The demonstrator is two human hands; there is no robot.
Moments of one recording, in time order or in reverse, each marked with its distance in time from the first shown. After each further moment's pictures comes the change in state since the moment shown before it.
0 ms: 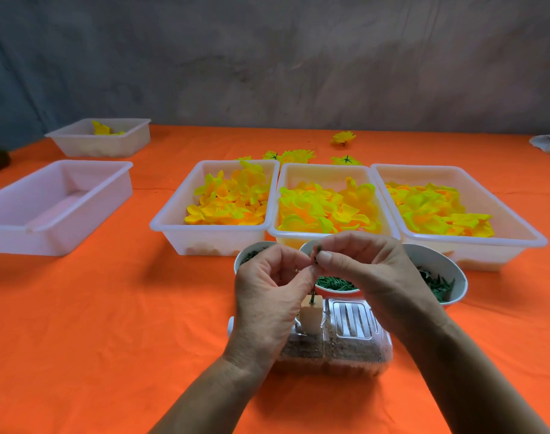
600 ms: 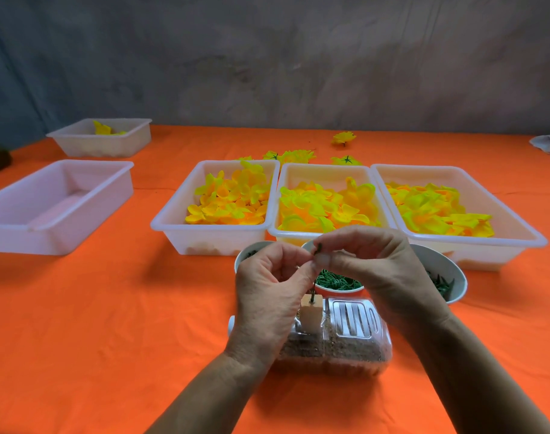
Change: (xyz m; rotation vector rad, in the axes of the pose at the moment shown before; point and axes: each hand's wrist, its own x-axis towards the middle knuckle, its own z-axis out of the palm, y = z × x) left_hand 0.003 0.001 0.001 -0.013 0.000 0.019; right_hand 0.003 -0.002 -0.002 -0.006 -0.022 -0.092
